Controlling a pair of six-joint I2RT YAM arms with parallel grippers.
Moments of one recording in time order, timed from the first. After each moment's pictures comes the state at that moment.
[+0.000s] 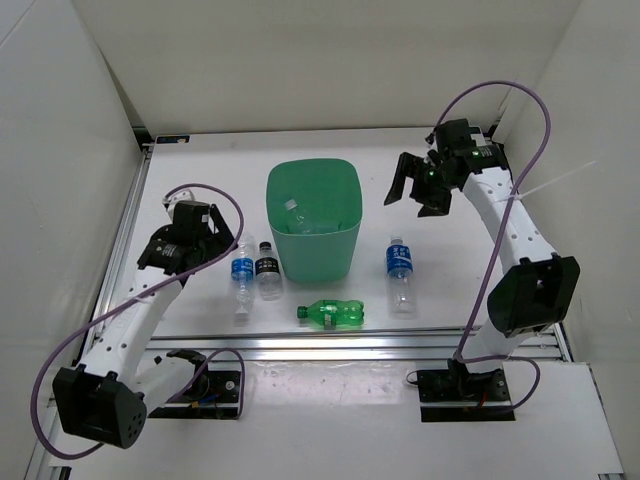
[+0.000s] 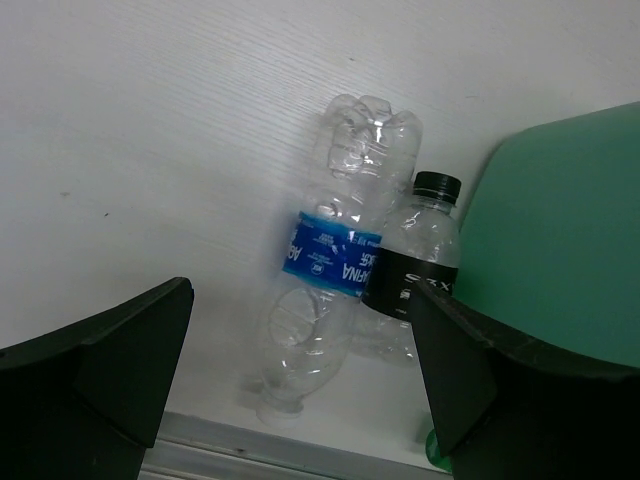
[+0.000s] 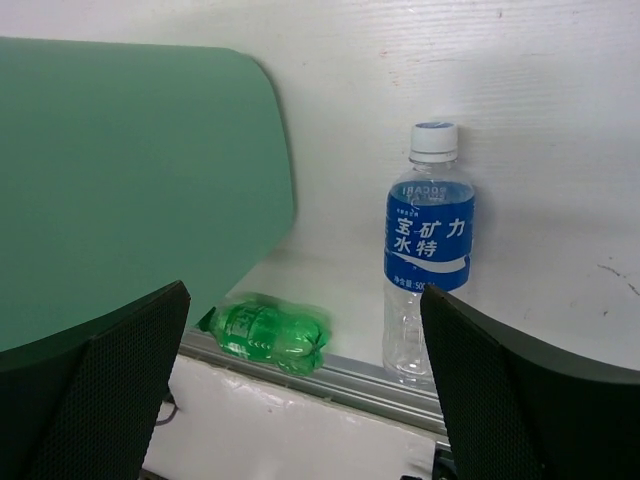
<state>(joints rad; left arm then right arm) -0.23 1.03 0.92 -0.72 -0.29 -0.59 0.23 1.64 1.65 -1.04 -0.27 0.41</state>
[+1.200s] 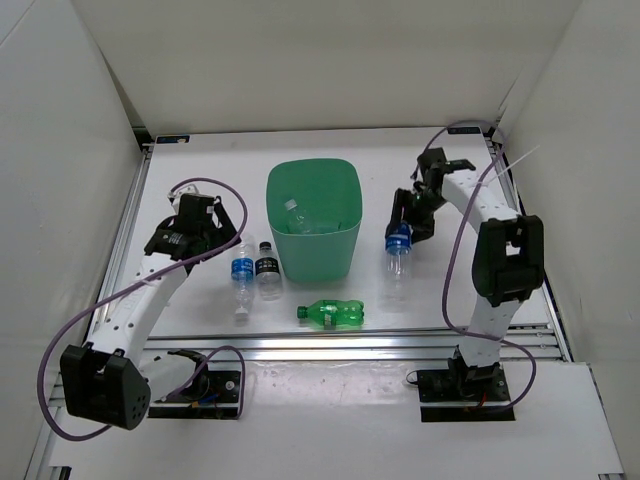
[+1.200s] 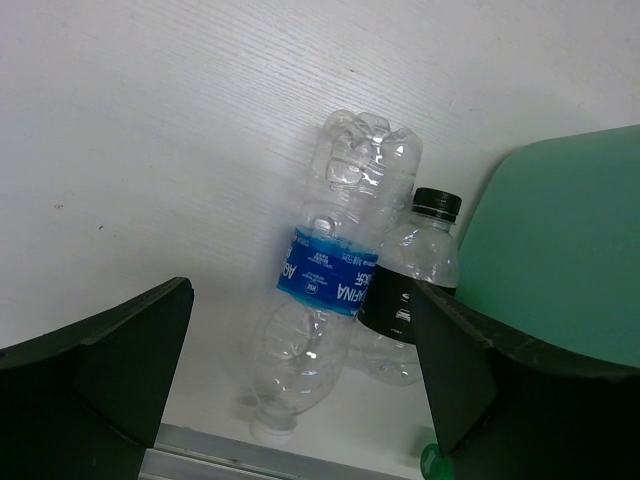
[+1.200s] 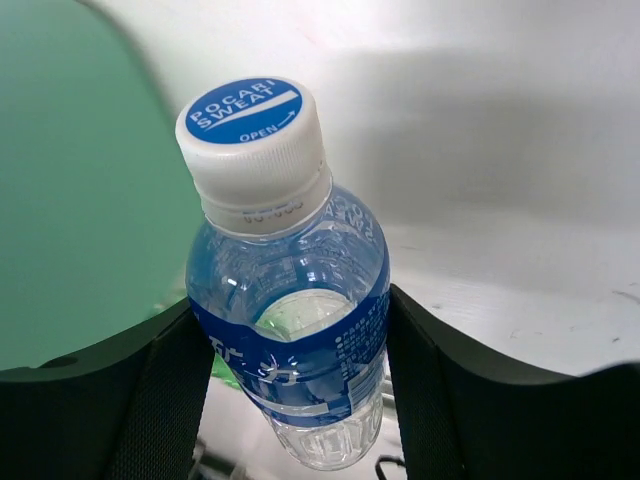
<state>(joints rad) -0.22 1.14 0.95 -0.68 -0.27 -0.59 0.20 1.89 1.49 -0.99 -0.33 0.35</state>
